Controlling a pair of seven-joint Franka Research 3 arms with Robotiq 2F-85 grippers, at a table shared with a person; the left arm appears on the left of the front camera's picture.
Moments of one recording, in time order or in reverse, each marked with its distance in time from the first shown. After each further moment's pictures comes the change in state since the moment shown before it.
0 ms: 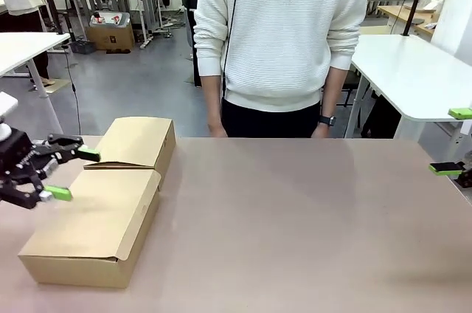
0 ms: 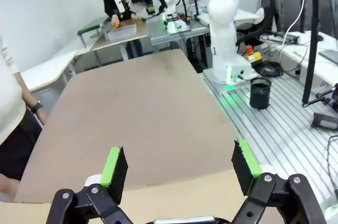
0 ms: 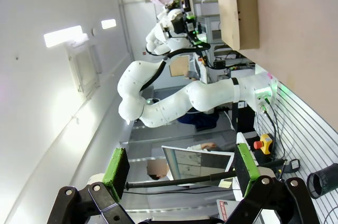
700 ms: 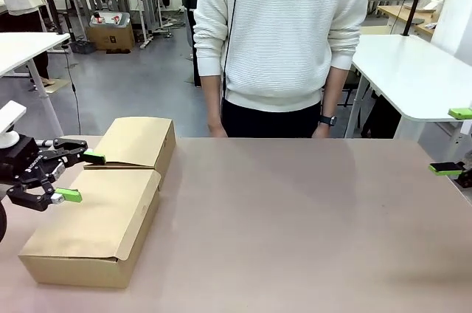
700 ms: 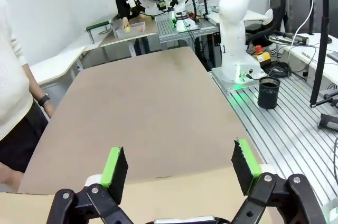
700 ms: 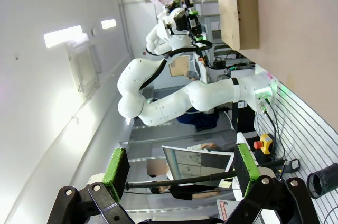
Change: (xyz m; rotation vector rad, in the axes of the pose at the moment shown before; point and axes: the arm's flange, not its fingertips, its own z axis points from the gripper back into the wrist) left arm -0.009 0.008 0.005 0.037 -0.002 0.019; right arm 0.000 0.000 0.000 0.000 0.000 0.000
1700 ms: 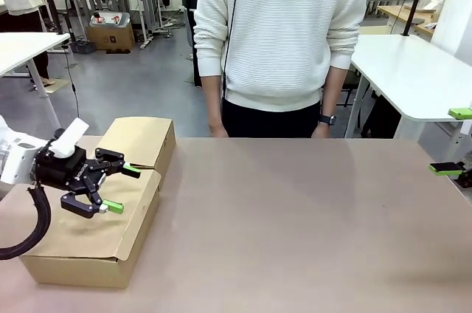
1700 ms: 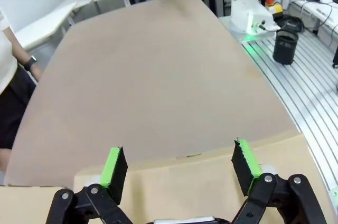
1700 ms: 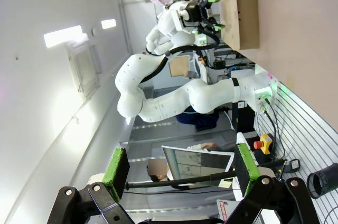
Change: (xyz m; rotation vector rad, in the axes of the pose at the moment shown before) left arm -0.037 0.031 -0.057 -0.024 0.238 -0.014; right arm 0.000 0.000 0.000 0.000 0.000 0.000
